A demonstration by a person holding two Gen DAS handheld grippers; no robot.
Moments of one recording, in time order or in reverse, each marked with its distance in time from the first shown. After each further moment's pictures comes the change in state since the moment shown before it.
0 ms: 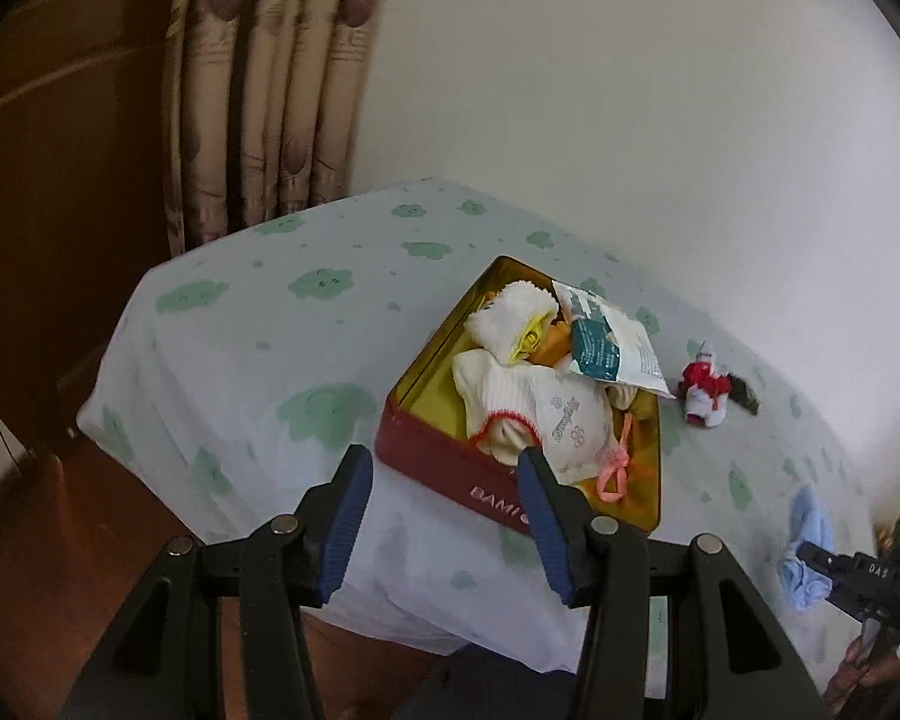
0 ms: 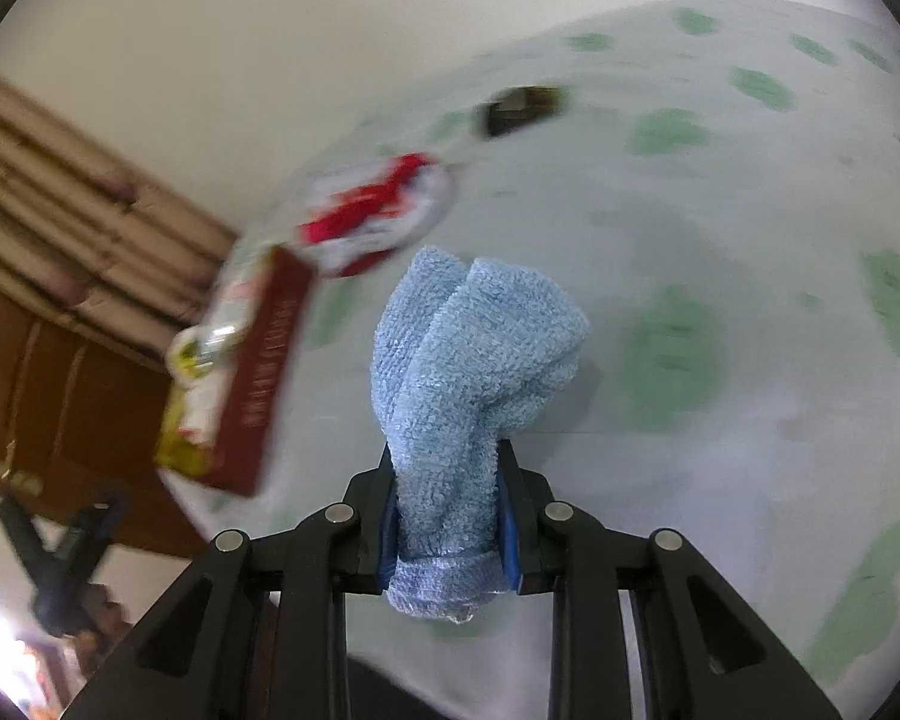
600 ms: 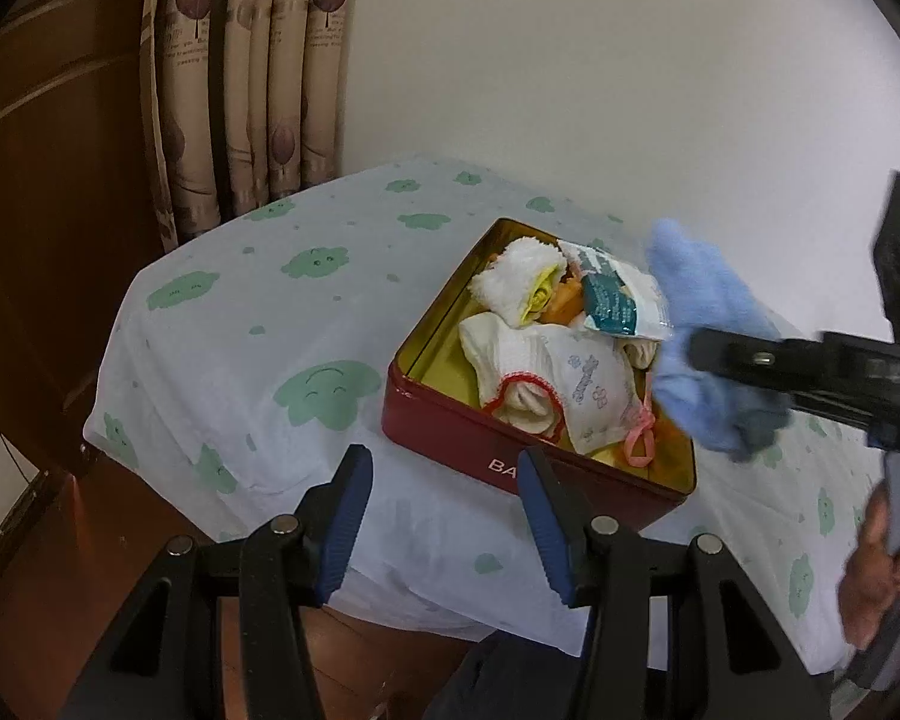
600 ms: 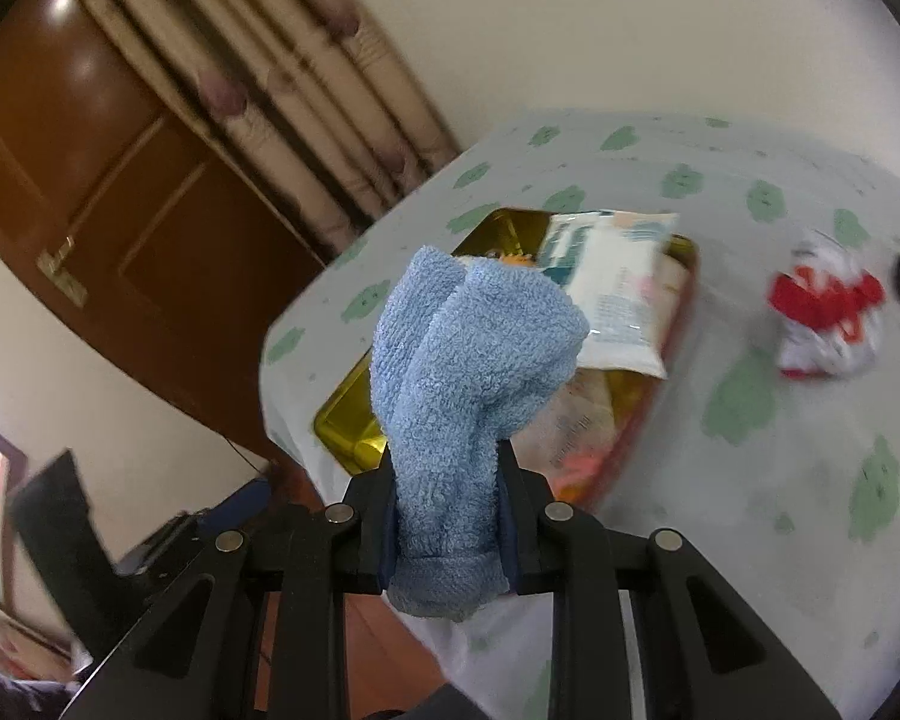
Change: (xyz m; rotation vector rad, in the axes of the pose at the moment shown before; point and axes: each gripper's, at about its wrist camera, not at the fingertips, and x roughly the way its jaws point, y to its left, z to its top) left arm 0.021 -0.005 -0.008 0.096 0.069 0.037; right arm 0.116 0.225 0.011 -0.497 0.140 0.144
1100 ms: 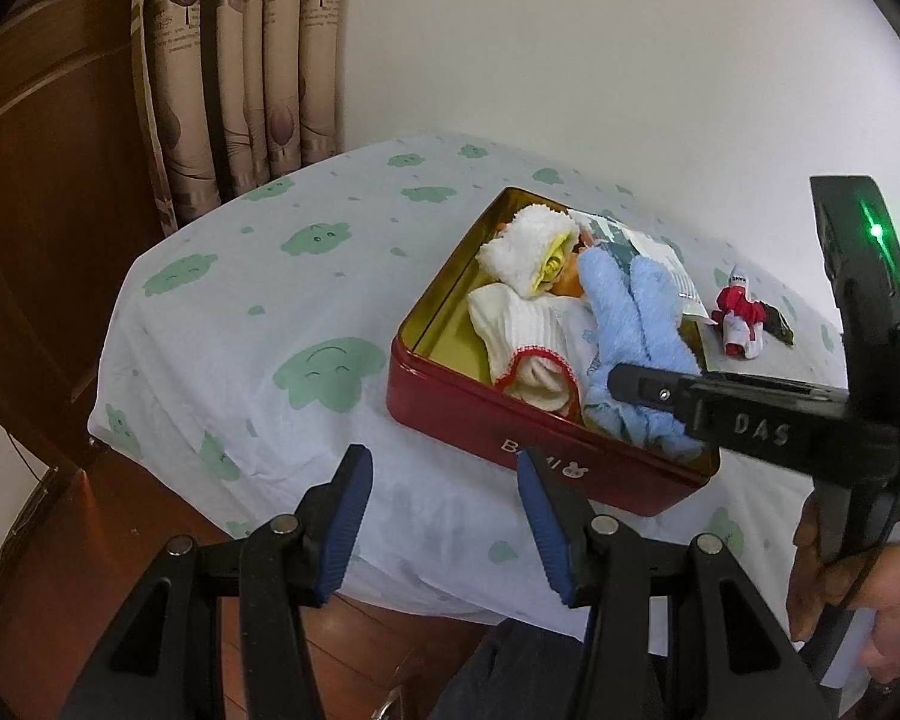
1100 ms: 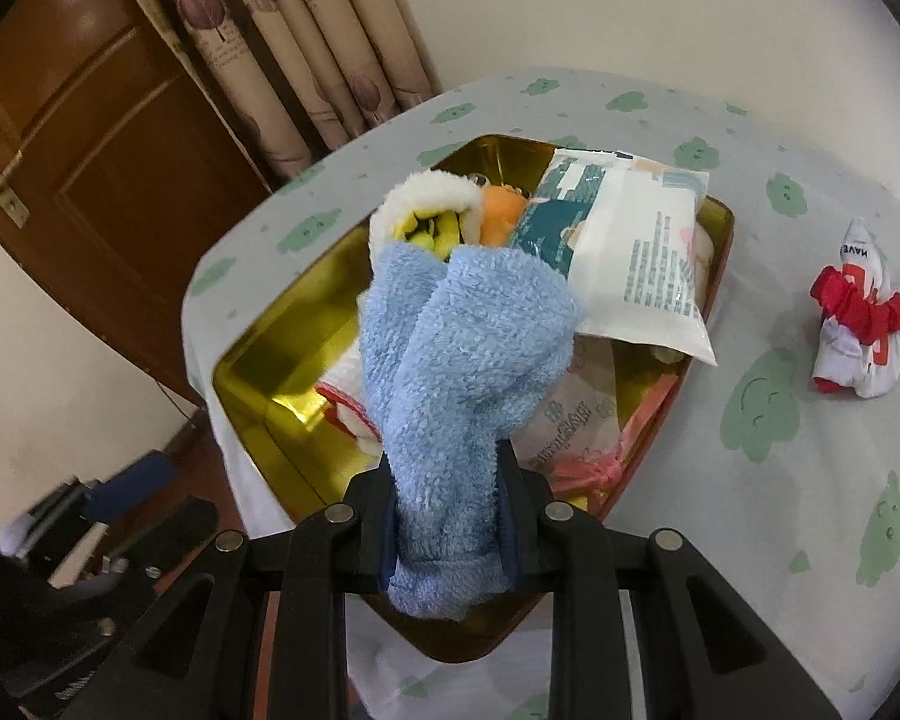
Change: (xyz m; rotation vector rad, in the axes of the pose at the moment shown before) left arm 0.012 -0.002 -0.003 0.029 0.055 0.028; right arm 0.054 -0.001 -0.016 -0.111 0.089 -0.143
